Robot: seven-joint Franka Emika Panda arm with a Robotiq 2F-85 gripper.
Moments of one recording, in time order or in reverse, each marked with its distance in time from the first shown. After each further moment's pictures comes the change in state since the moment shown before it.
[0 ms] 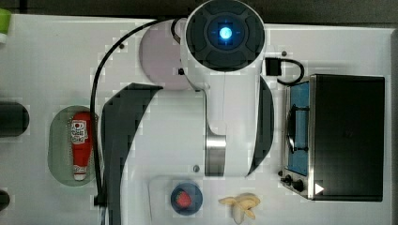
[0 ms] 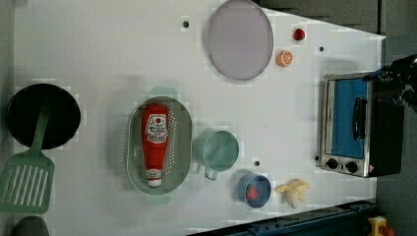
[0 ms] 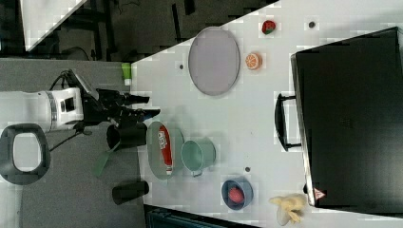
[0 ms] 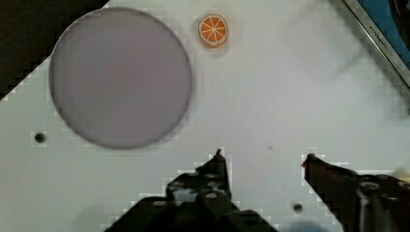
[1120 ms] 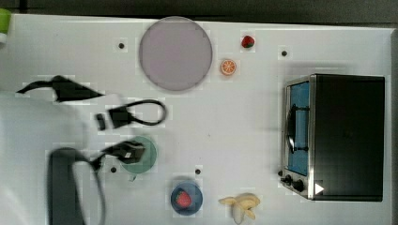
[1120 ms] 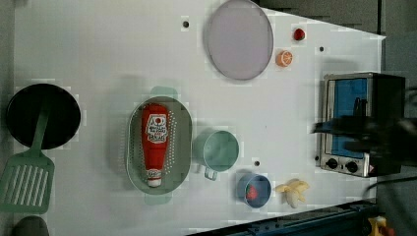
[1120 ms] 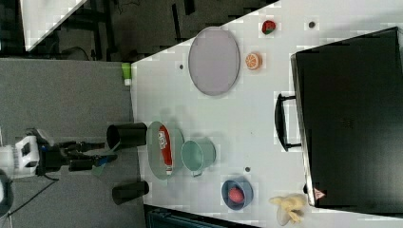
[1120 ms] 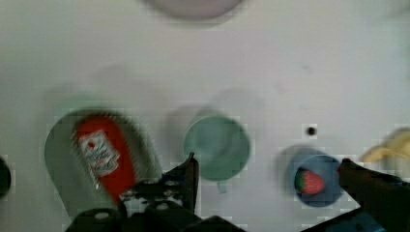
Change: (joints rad) arm -0.062 -0.166 0.452 -0.107 0.046 -0.084 0.017
